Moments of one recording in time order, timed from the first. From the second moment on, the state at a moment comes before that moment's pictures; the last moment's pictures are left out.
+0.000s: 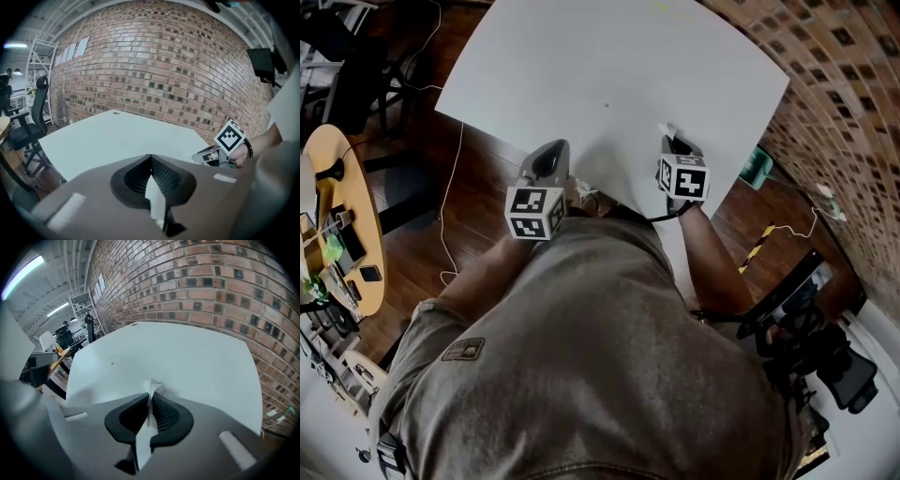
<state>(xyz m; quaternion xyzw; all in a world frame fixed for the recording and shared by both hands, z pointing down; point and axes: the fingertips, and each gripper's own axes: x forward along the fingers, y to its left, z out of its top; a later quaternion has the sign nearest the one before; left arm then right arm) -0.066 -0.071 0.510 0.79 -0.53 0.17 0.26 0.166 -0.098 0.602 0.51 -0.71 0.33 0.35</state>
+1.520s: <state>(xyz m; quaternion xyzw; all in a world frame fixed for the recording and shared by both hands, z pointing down) -0.160 -0.095 0.540 0.73 -0.59 0.15 0.31 0.031 -0.152 0.601 0.43 -0.77 0.28 0.38</state>
